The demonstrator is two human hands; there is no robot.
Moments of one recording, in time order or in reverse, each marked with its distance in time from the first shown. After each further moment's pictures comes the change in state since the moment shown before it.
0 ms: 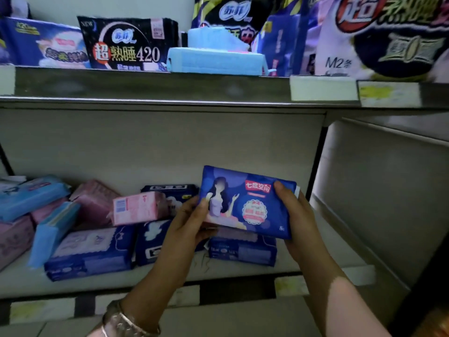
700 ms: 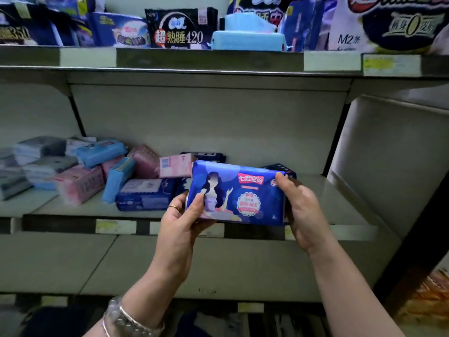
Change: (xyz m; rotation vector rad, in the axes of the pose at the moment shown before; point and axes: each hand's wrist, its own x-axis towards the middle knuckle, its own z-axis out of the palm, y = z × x) left_hand -0.128 0.012 -0.022 -0.160 0.165 0.116; right_hand -0.094 0.007 0.006 -0.089 -0.167 0.068
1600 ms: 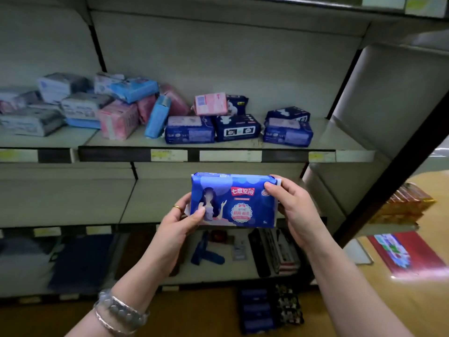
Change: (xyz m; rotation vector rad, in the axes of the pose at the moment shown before) left_hand -0.116 0.043 -0.201 0.239 -0.144 -0.329; right_hand -0.159 0.095 0.121 -0.184 0.113 0.058
